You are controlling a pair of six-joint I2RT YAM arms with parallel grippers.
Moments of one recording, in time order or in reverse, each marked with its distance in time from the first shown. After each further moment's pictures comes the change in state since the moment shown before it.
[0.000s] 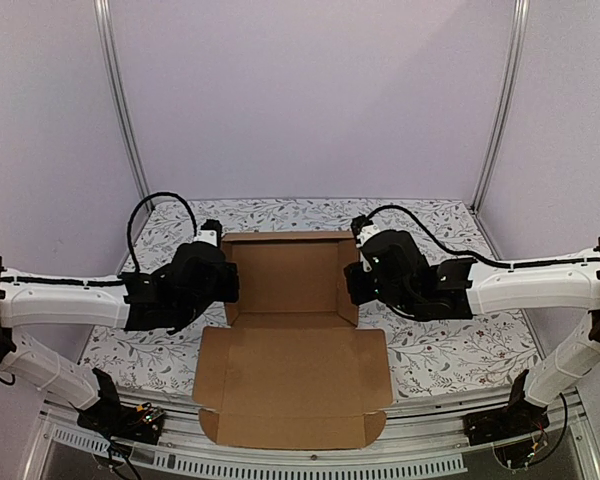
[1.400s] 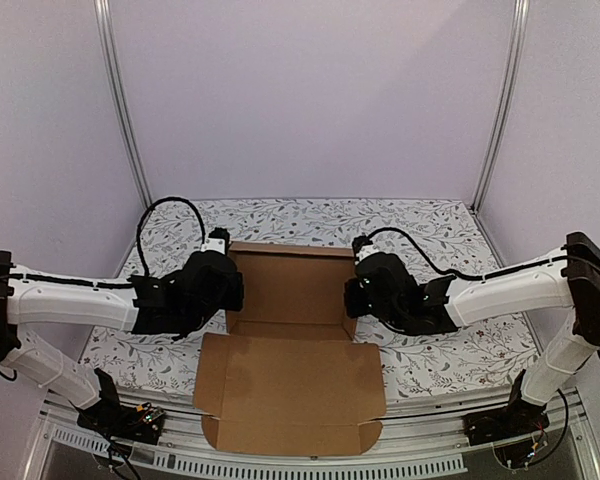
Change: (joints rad) left arm -0.042 0.049 0.009 -0.029 -0.048 -0.003; right arm -0.012 0.118 -0.095 0.176 0.002 0.091
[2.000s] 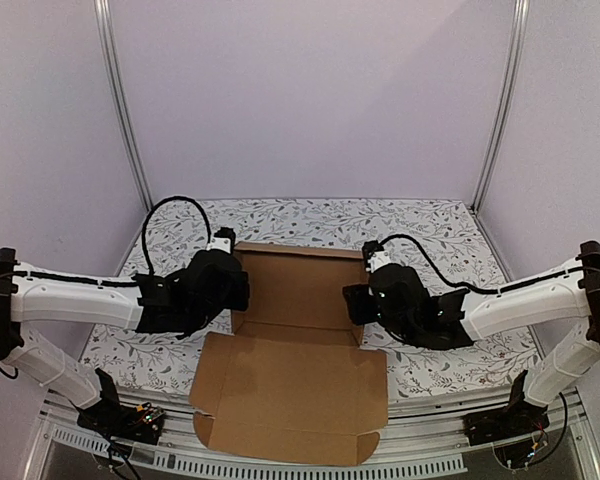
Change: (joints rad) left arm -0.008 0.030 0.023 0.003 0.016 -0.012; right arm 0.048 -0.087 -0.118 0.114 0.037 0.053
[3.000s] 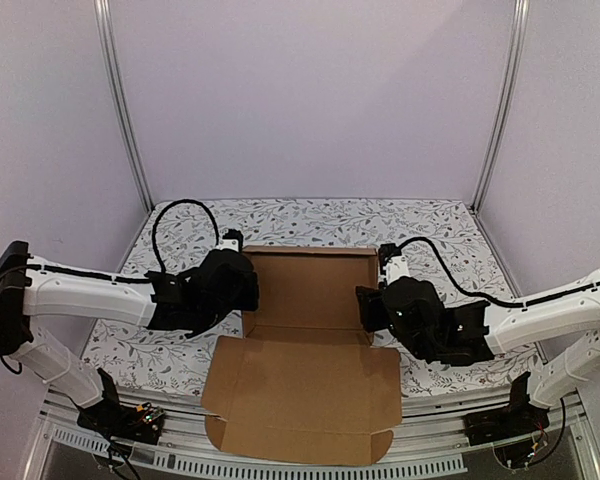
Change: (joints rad) left arm -0.006 0.078 0.049 -0.003 0.042 -0.089; right arm 0.111 -0.152 -0.078 -0.021 0.219 -0.027
